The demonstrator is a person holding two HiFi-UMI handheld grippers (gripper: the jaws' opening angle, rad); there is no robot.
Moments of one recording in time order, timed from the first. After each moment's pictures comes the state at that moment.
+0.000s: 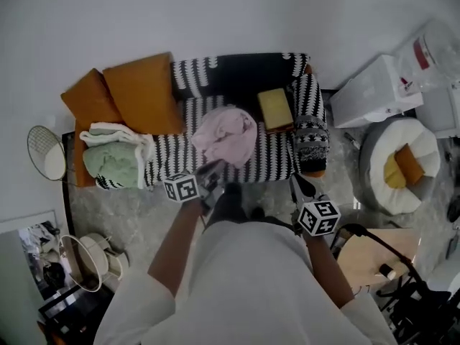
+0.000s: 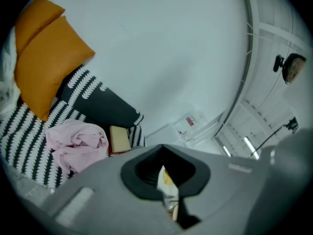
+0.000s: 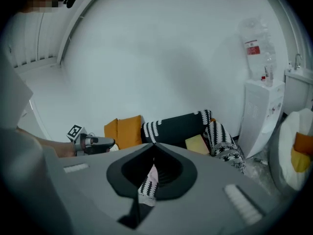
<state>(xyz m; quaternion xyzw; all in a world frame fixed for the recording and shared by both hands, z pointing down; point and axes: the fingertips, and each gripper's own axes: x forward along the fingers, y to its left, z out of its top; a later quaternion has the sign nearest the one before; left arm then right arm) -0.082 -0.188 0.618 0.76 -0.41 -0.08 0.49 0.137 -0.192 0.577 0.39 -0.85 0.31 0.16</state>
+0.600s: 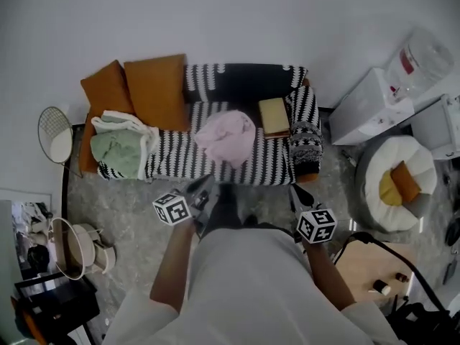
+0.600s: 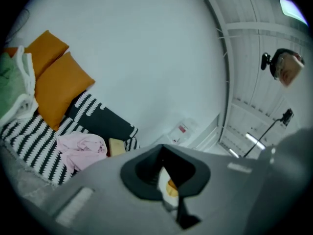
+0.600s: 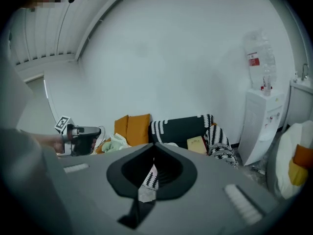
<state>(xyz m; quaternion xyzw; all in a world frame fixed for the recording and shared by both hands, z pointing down) -0.029 -0.018 0.539 0.78 -0.48 -0.13 0.39 0.215 -0.066 0.553 0.35 -0.89 0.26 0.15</state>
